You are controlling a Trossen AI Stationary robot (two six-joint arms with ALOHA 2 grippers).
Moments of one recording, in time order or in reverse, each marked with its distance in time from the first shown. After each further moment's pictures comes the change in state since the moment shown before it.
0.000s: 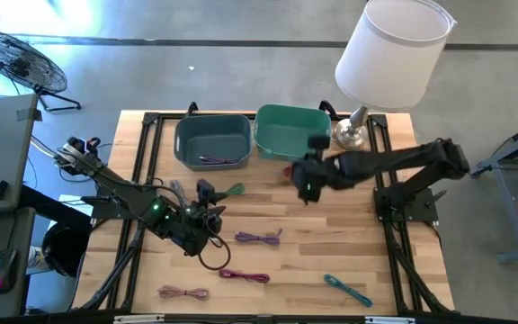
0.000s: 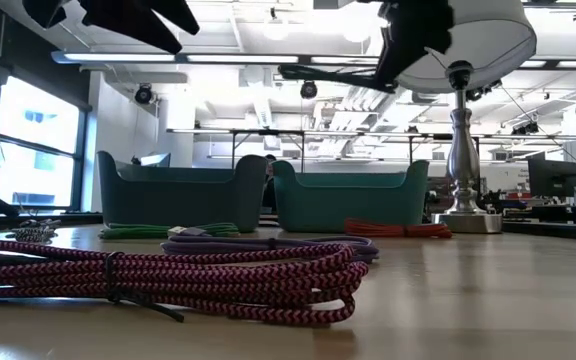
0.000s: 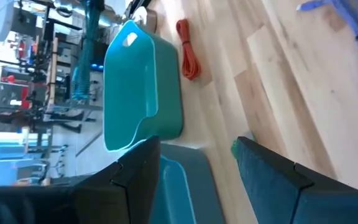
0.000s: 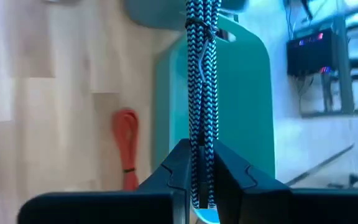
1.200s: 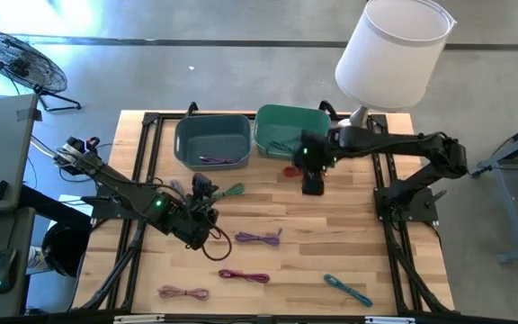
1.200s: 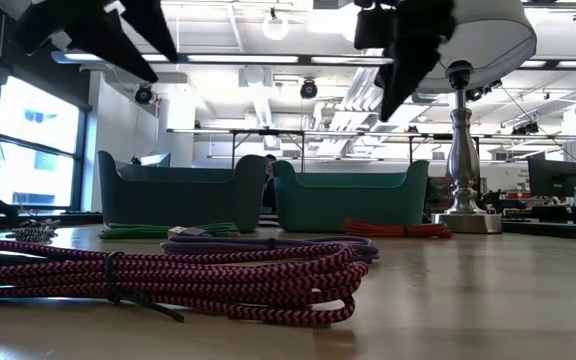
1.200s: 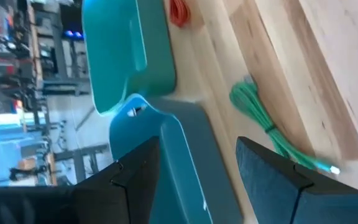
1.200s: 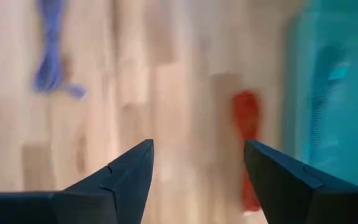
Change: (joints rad) left arm 0.050 0.000 0.000 -0.246 0.044 -0.095; right arm -0.230 -0.006 -0.067 0.014 -0.744 -0.001
